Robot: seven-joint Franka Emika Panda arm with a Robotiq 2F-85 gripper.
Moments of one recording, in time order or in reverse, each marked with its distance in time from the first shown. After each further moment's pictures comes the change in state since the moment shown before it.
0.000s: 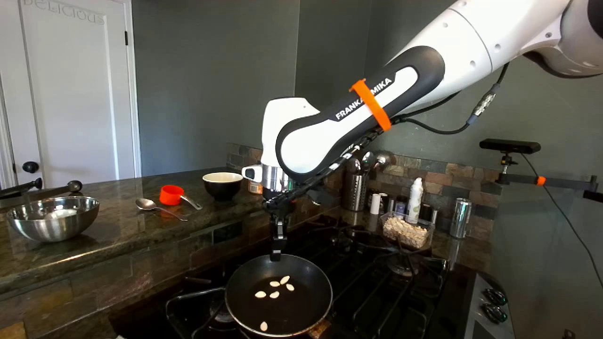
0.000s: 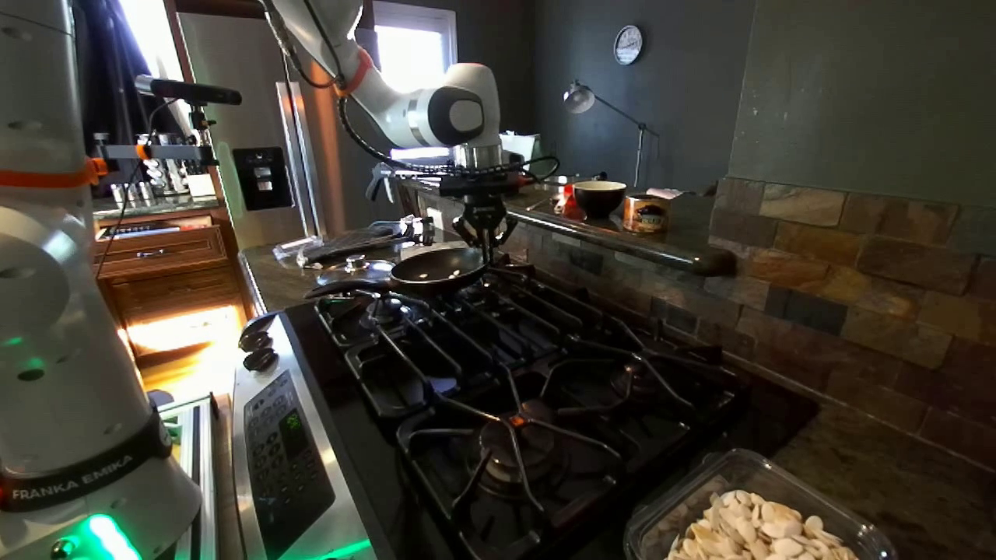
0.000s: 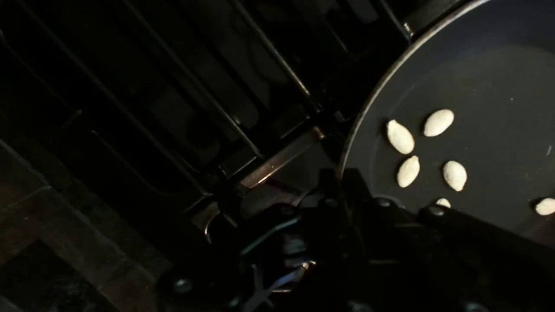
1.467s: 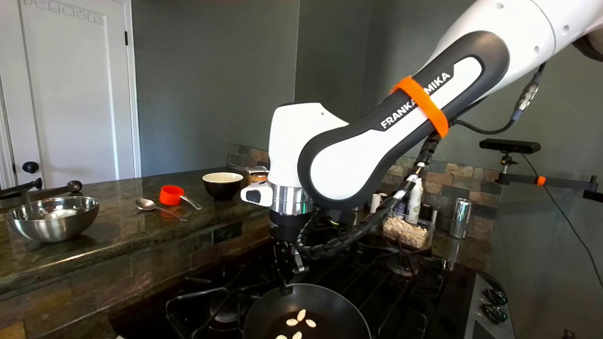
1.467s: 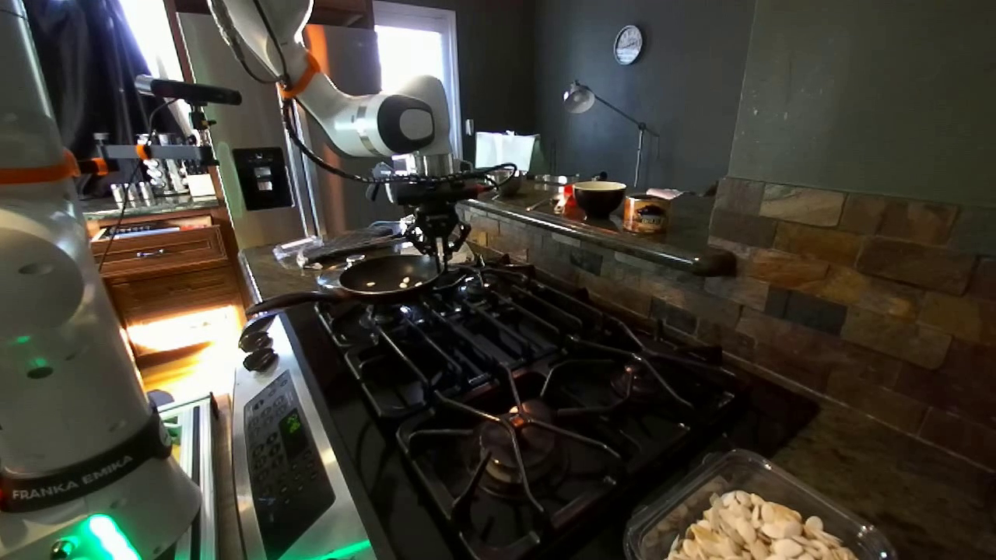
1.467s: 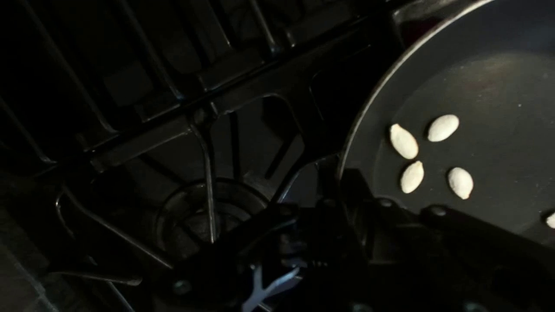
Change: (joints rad) arm 0.077 -0.138 0.042 -0.220 0.015 0.057 -0.125
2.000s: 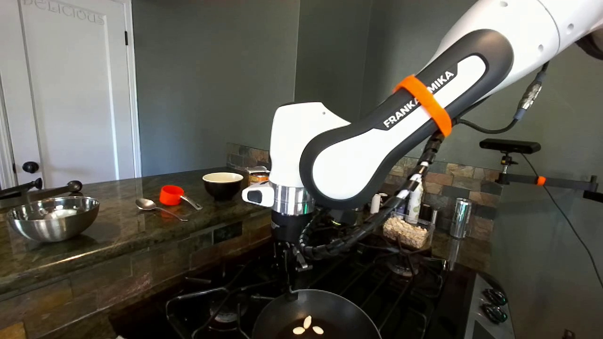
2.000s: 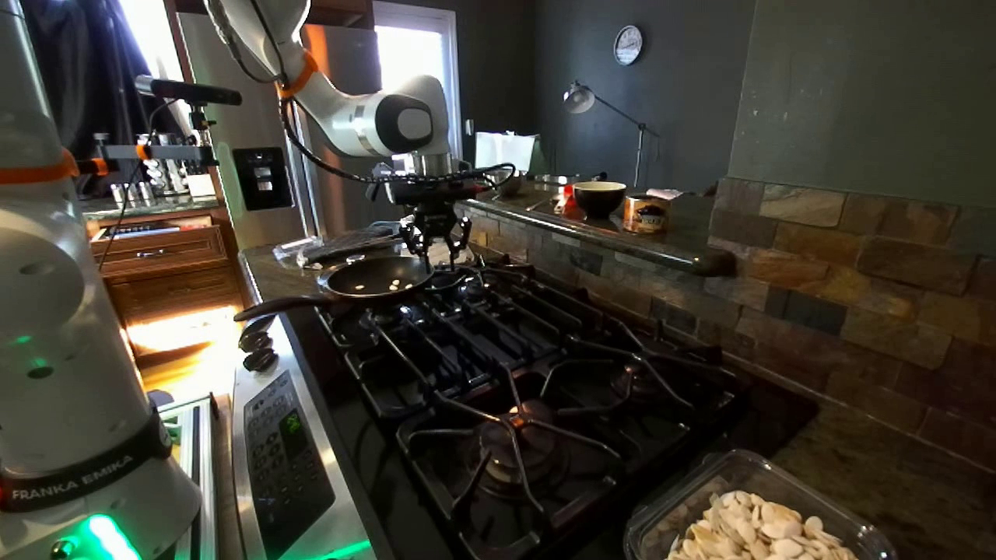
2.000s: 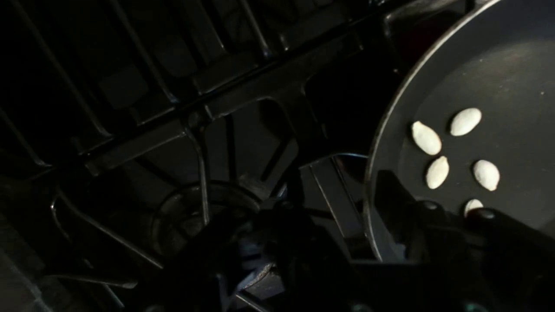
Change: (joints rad) arm 0.002 -0.009 0.000 -0.010 0.004 -0.003 0.000
